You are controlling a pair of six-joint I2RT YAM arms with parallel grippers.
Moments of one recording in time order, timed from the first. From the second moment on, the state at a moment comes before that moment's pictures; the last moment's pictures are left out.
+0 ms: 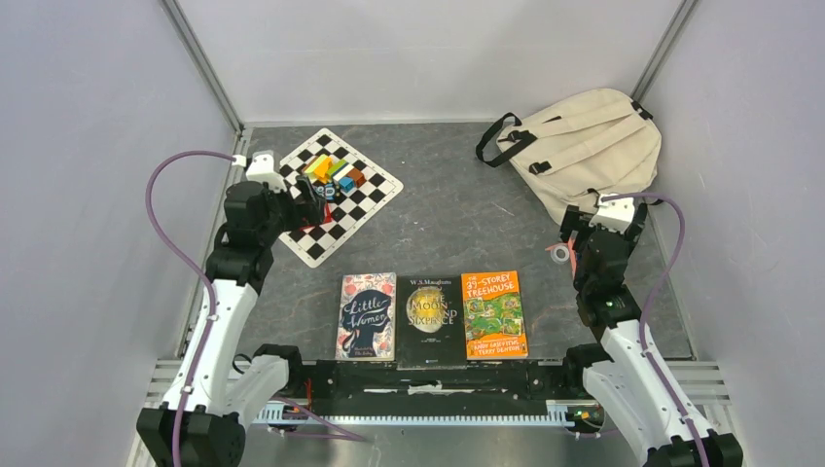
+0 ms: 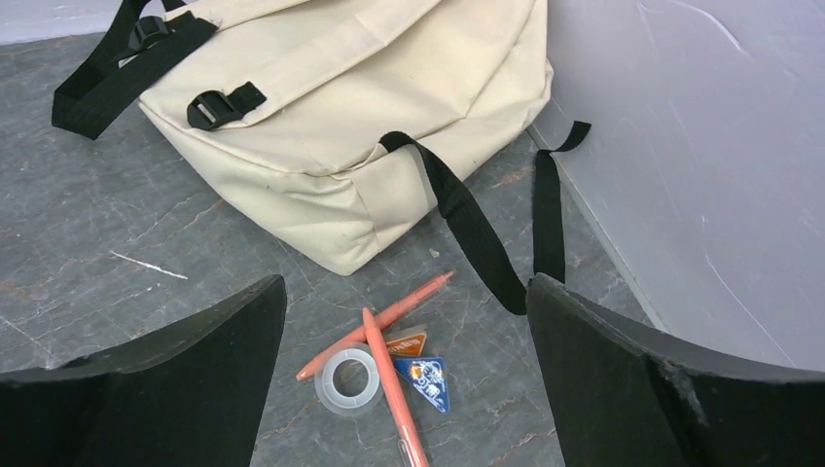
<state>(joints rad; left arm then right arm) -0.07 0.89 0.87 -0.36 0.06 -0.22 0.17 0.67 0.41 0.10 0.53 0.01</state>
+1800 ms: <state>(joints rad) -0.05 1.22 1.10 -0.25 0.19 -0.38 -0.48 1.62 0.76 0.32 -0.15 0.82</state>
